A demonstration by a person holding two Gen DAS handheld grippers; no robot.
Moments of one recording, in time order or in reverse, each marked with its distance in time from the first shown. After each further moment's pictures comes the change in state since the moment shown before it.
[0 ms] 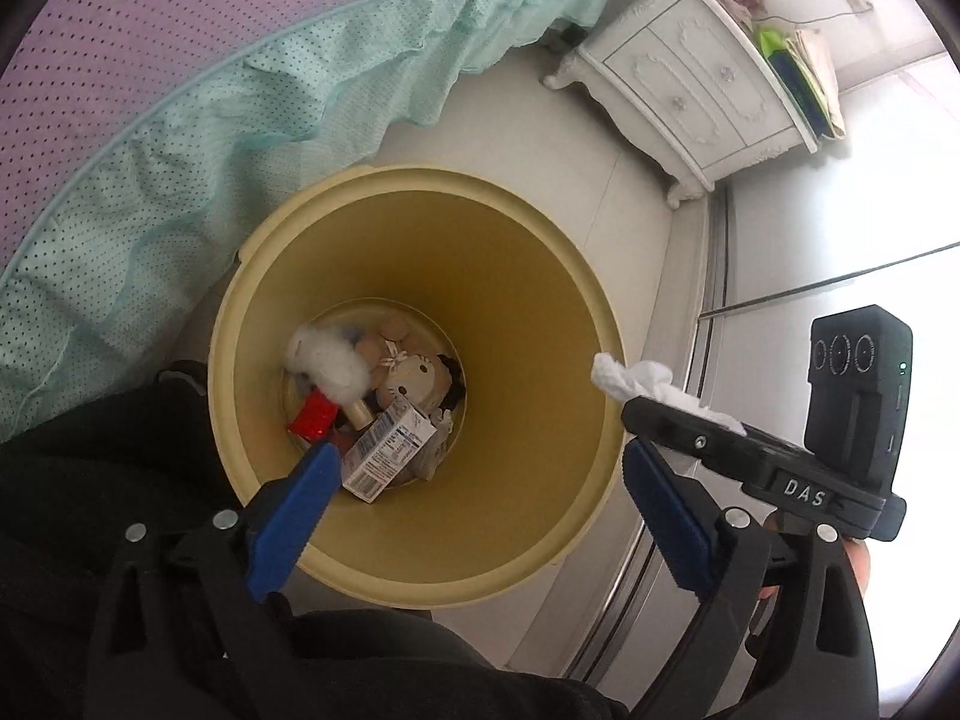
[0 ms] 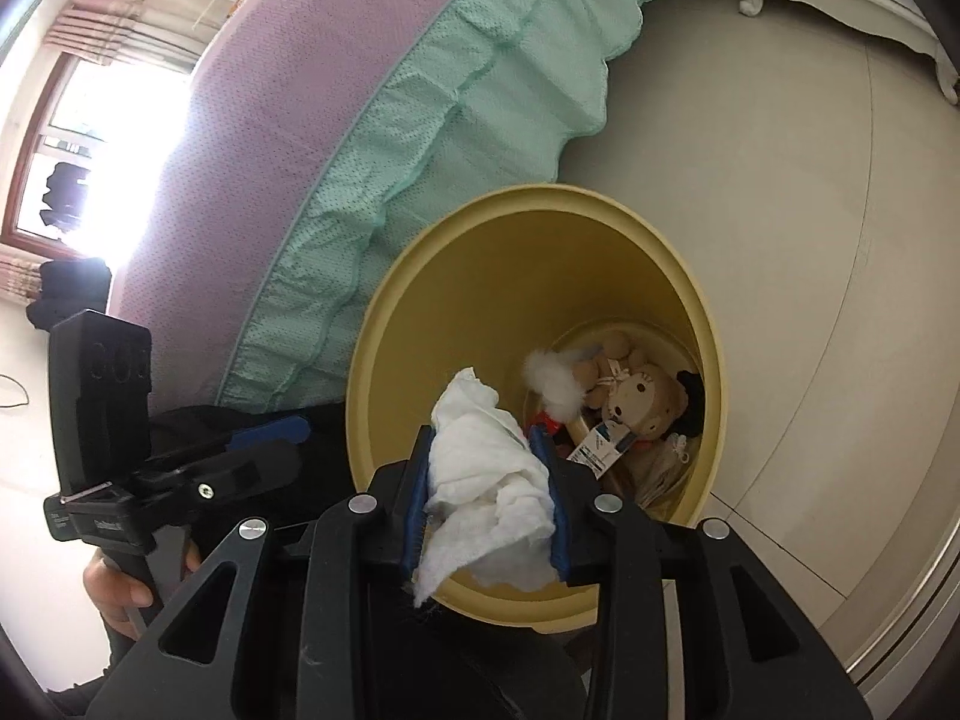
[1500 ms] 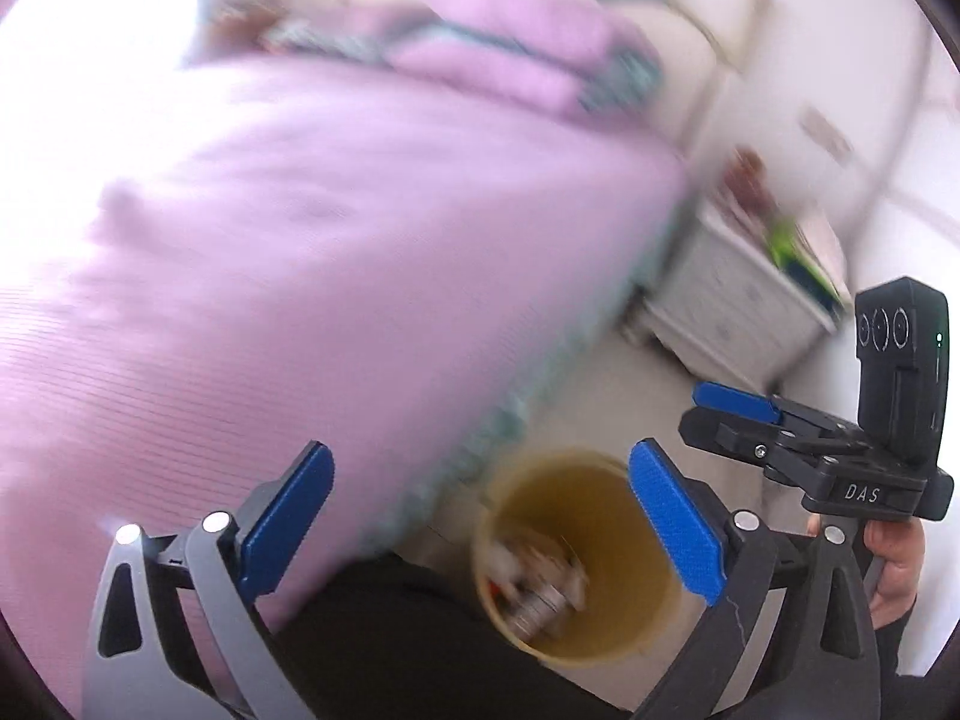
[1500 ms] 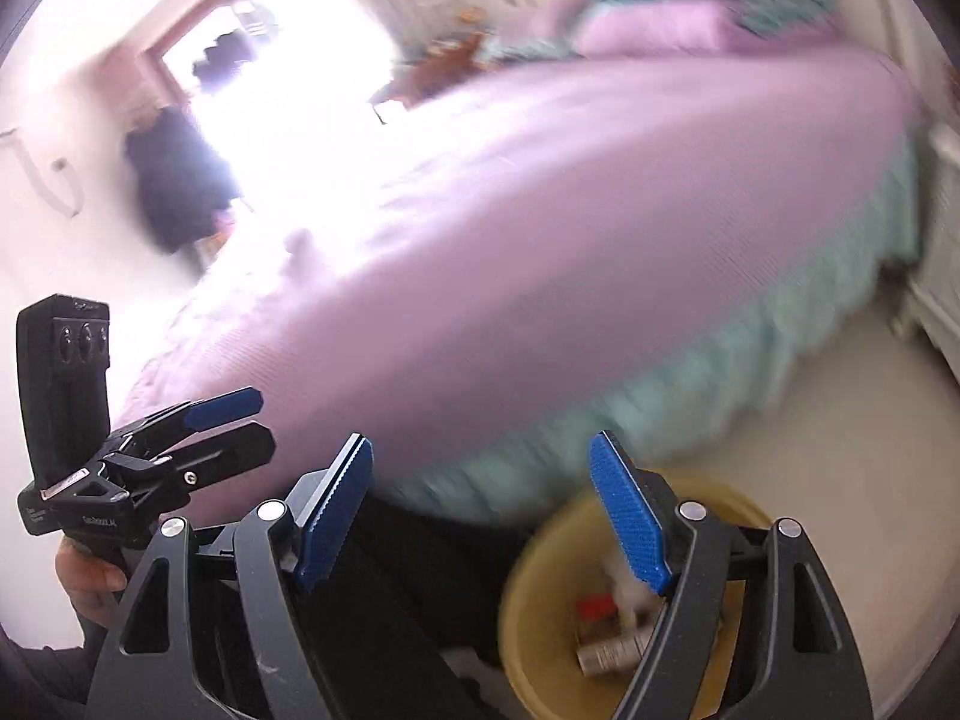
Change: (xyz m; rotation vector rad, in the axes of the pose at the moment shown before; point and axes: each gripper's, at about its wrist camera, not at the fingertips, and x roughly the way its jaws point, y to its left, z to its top) left arm -0.258 0.029 -0.044 -0.004 -0.641 0.281; right arm -0.044 0.254 0.047 -0.598 -0.247 0.074
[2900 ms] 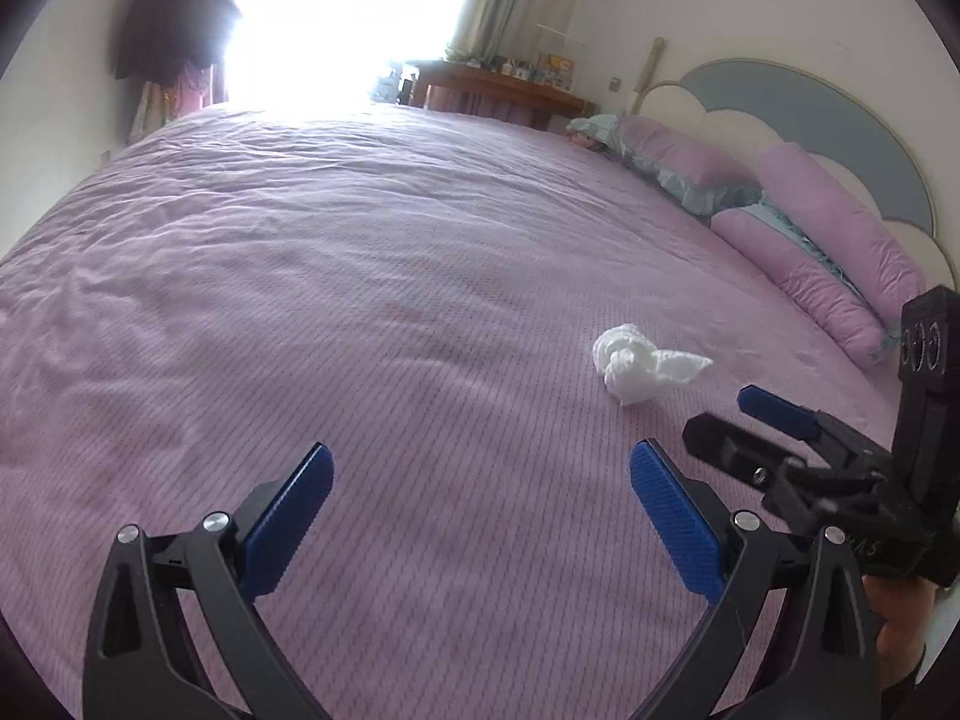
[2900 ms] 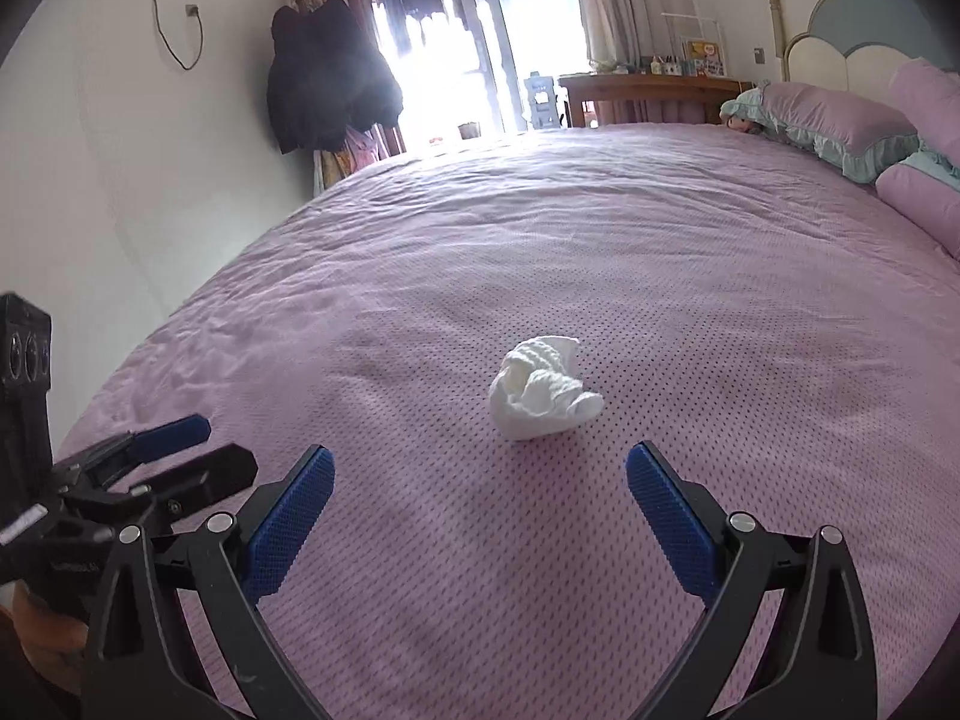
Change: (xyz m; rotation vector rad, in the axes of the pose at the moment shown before) left arm -0.040 0.319 0.090 -0.385 -0.216 0.388; right arm 0.303 0.235 0.168 -0.400 0.060 0.134
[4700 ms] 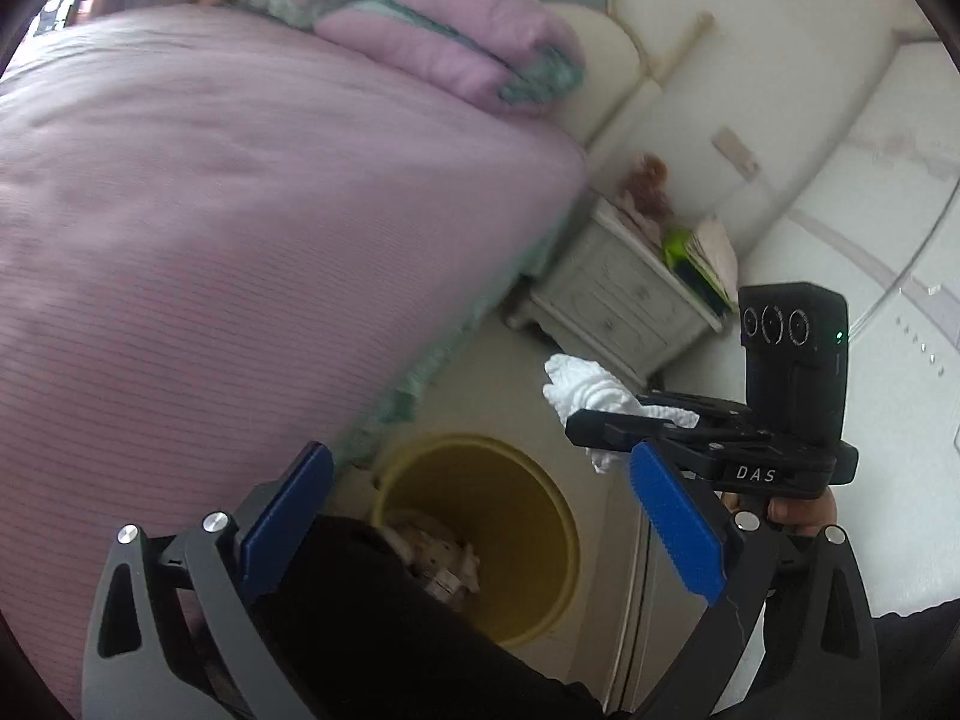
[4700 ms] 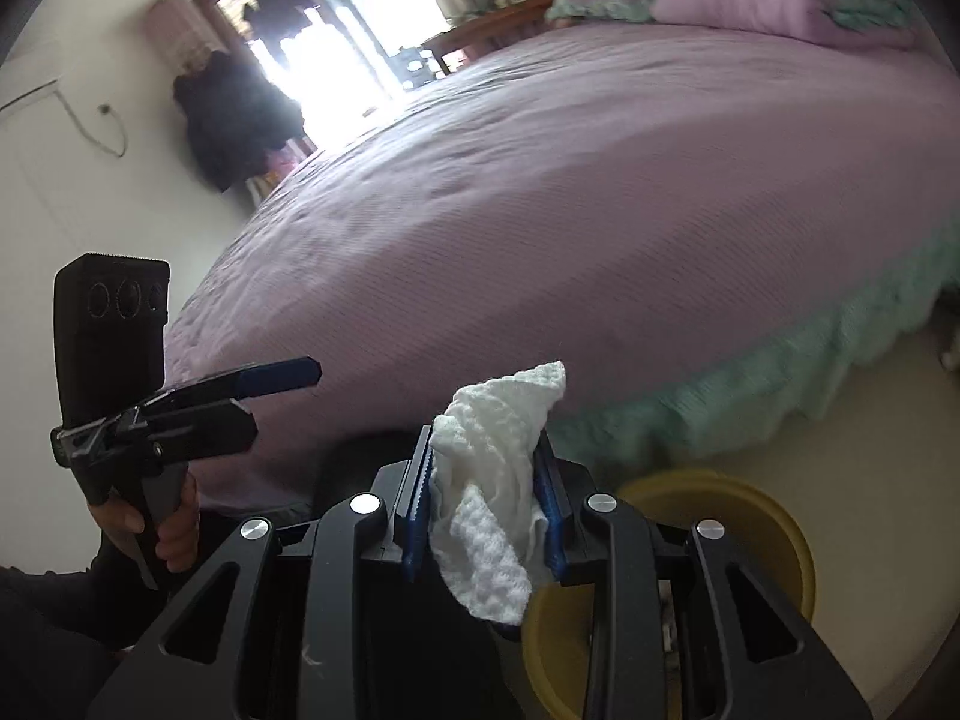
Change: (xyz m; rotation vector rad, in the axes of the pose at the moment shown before) left arm -0.065 -0.256 -0.218 0.346 0.395 -0.734; right arm -0.313 -0.114 -0.278 0.395 0.072 -0.041
